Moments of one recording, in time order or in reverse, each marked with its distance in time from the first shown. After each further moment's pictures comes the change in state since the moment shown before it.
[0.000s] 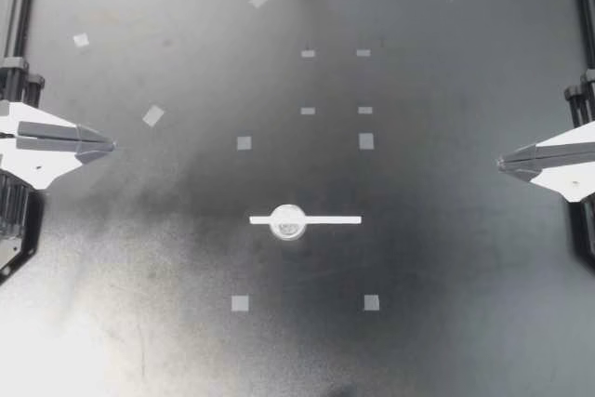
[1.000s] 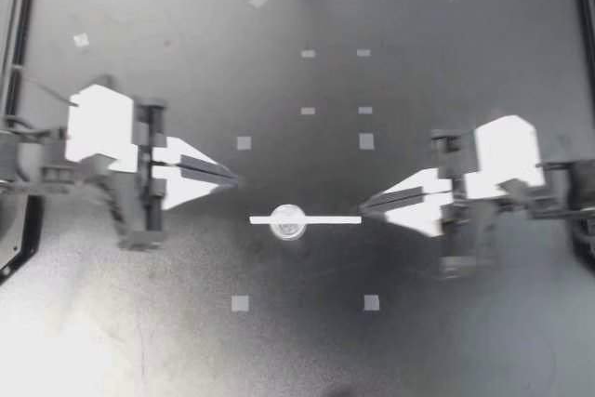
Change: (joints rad) left arm 0.002 0.649 -0.193 -0.071 0.040 0.002; right arm 0.002 0.896 -0.123 -0.003 -0.410 0.150
